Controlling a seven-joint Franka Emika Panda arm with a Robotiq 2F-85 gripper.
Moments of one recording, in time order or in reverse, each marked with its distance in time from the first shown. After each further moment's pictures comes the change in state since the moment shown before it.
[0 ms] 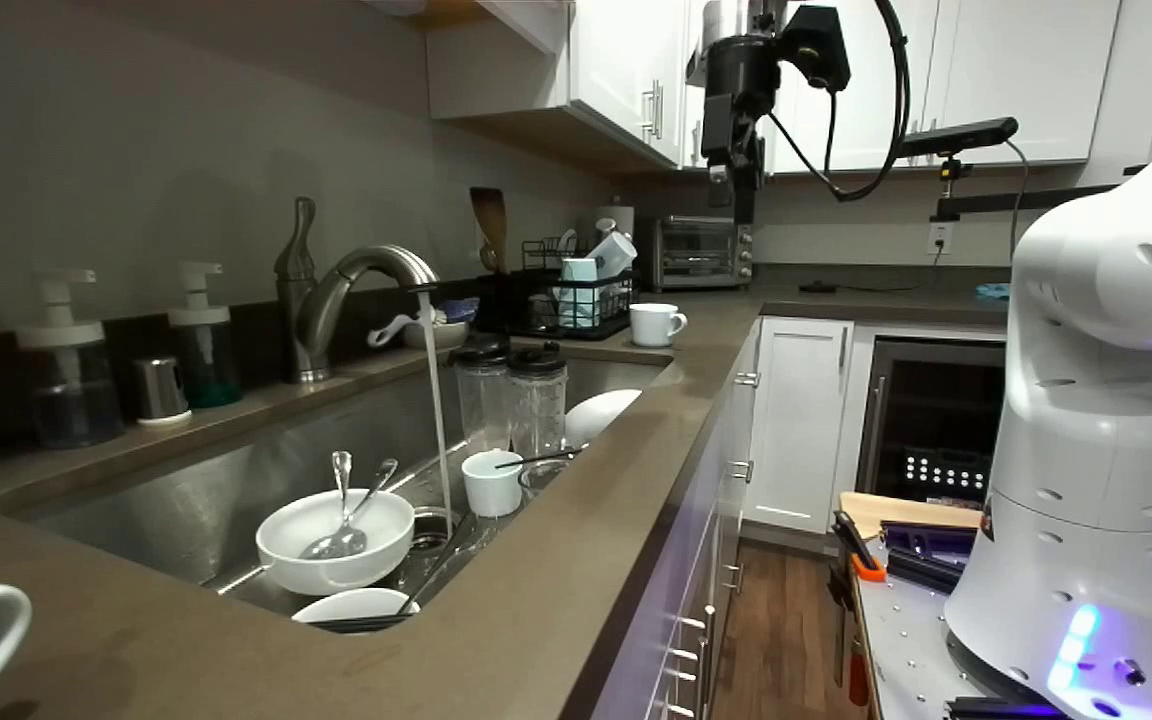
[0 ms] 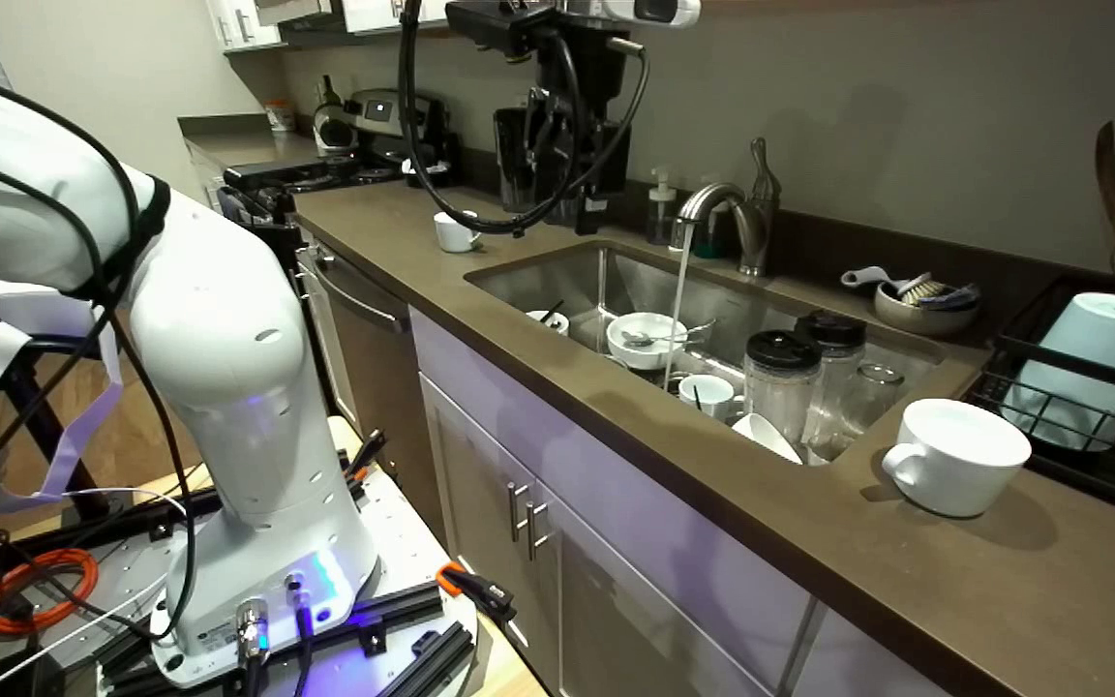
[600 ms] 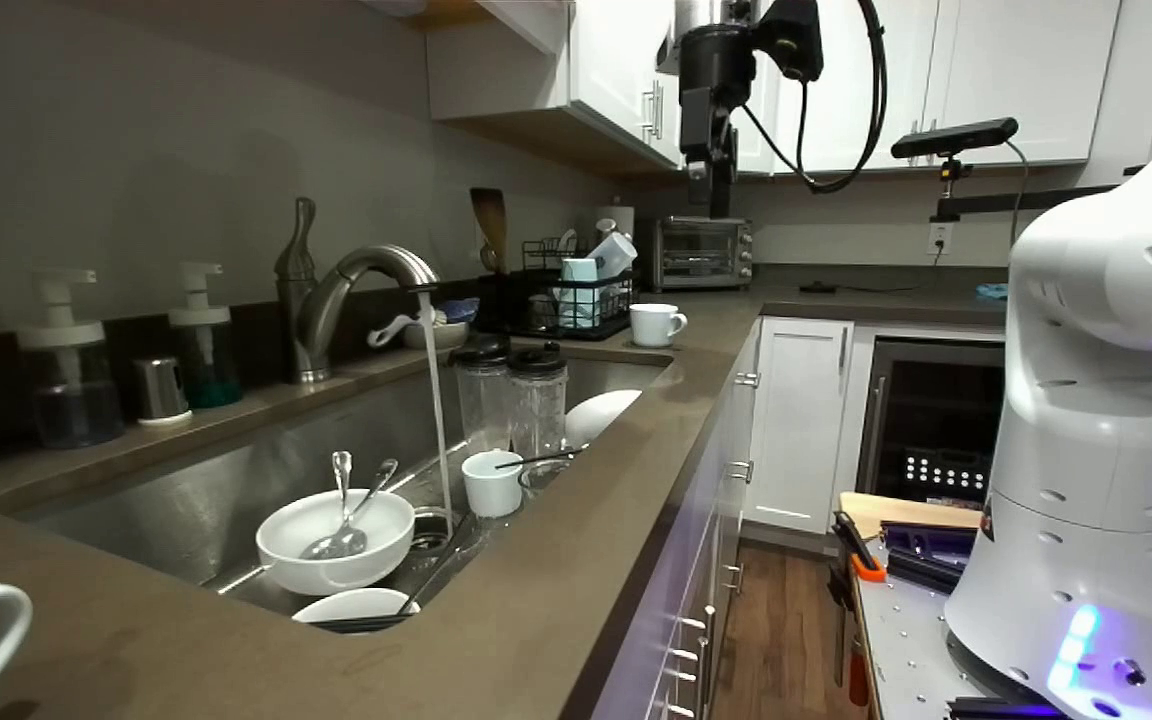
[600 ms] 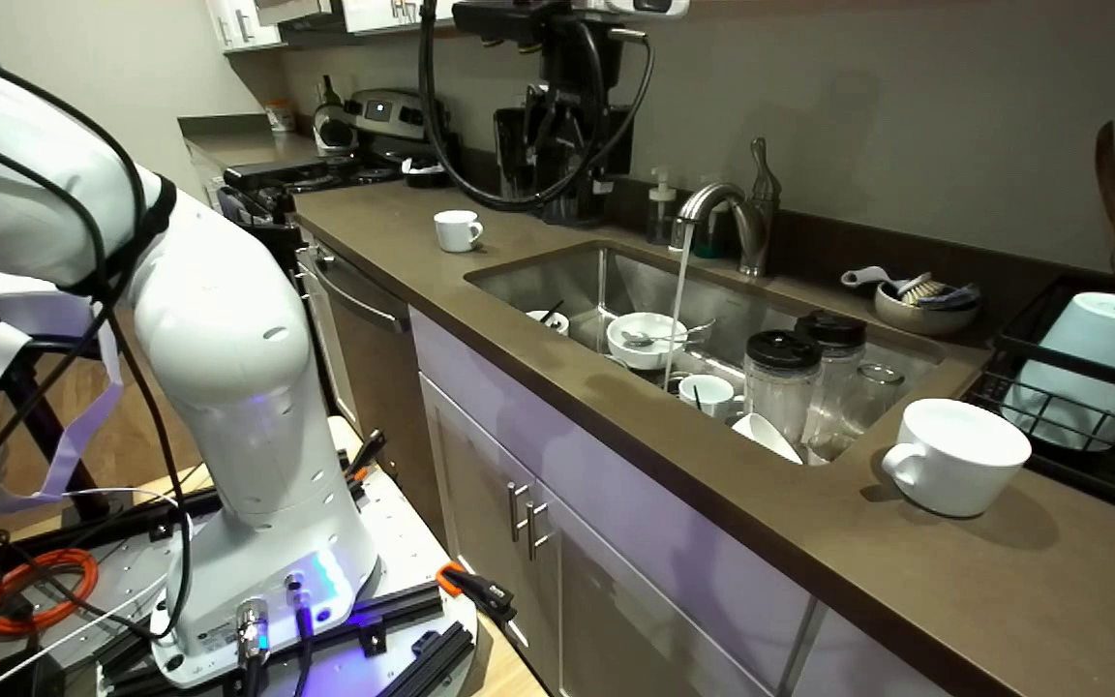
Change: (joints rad) arm 0.039 0.055 0.066 0.040 -0.004 0.018 -0.020
